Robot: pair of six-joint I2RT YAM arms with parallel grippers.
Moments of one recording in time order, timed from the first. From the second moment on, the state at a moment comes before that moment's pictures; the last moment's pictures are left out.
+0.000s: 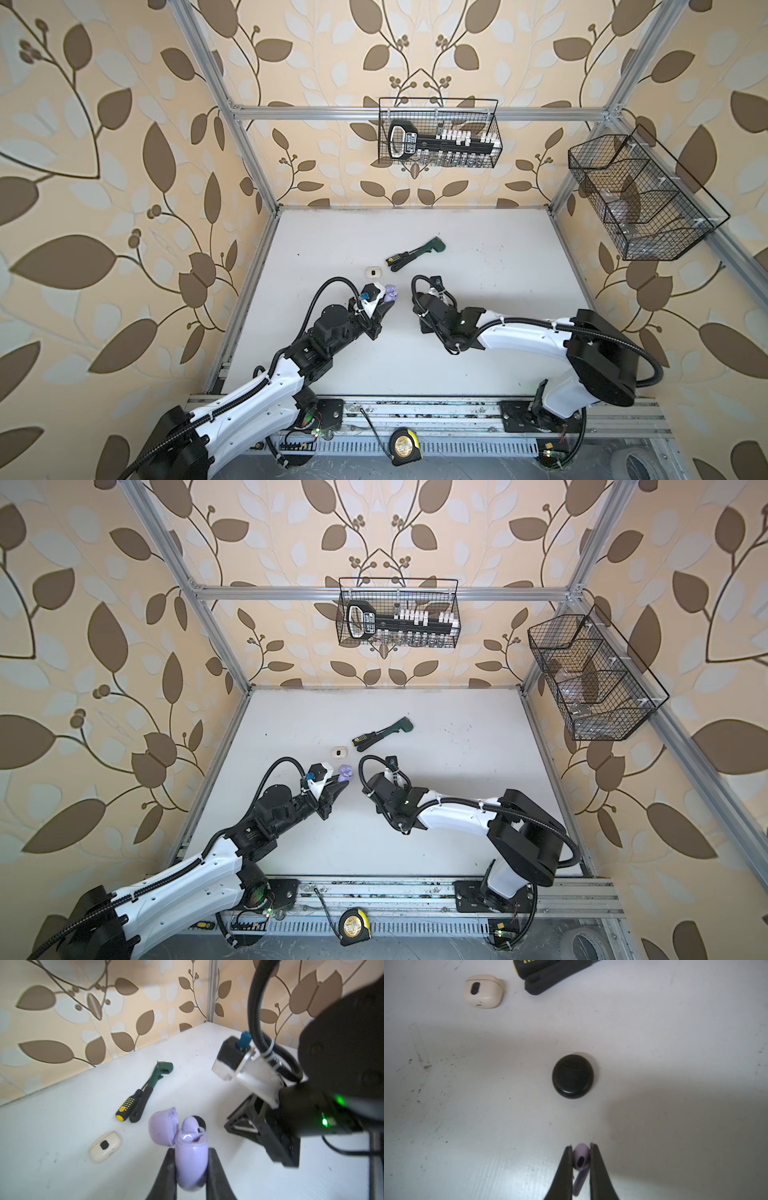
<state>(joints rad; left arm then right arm) -0.67 0.79 0.28 0.29 0.12 0.04 0.96 1.55 0.83 -0.27 0.52 0.74</state>
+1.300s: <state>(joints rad) -0.89 1.22 0.31 0.54 0.30 0.25 1.14 1.15 0.64 -0.27 0.80 0.90</state>
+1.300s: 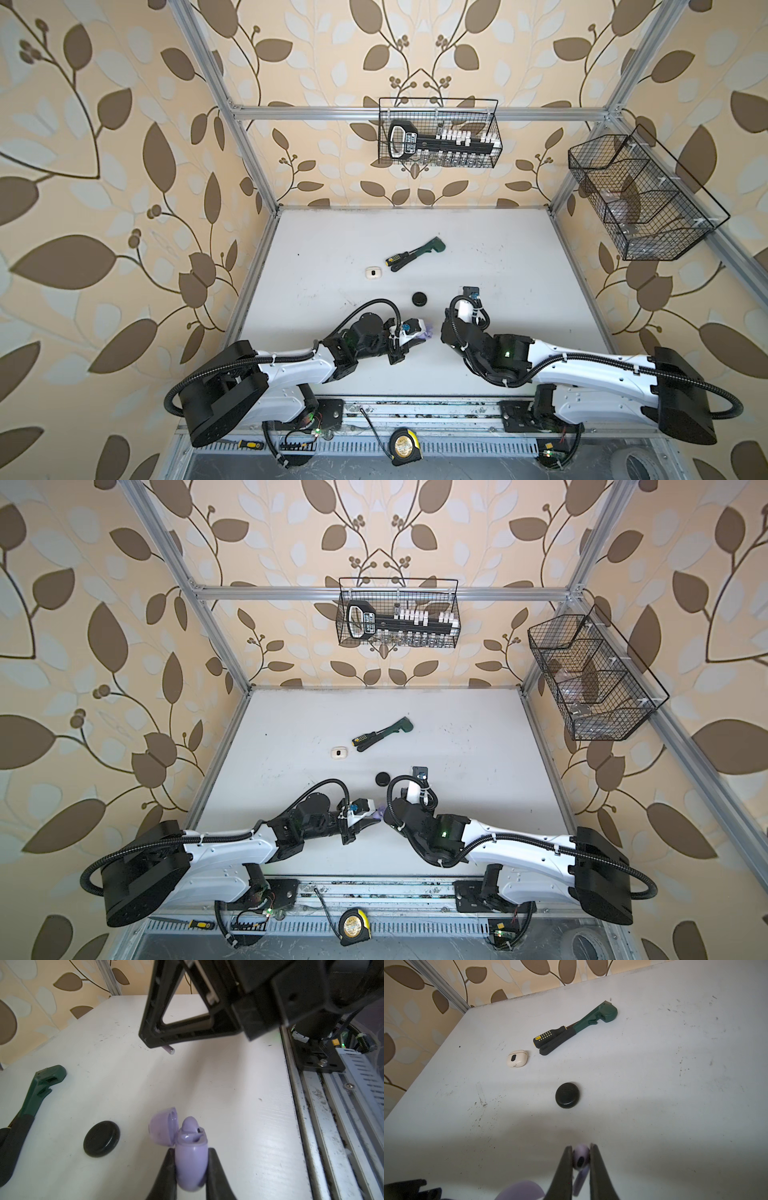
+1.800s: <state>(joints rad) -0.94 1.32 0.40 0.54 0.25 0.17 1.22 1.09 0.59 -0.20 0.87 0.96</state>
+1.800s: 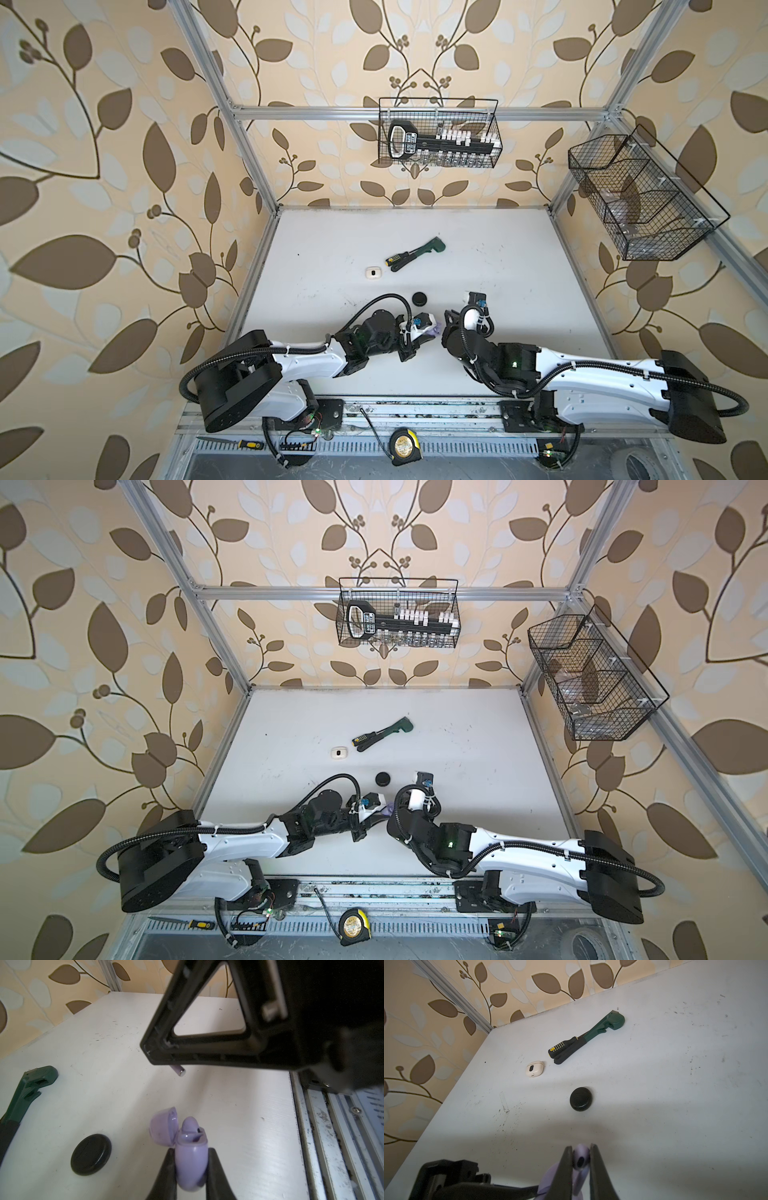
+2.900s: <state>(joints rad) -0.95 1.37 0.47 0.55 0.25 0.07 1.27 1.09 0.55 -0.17 0.91 1.02</state>
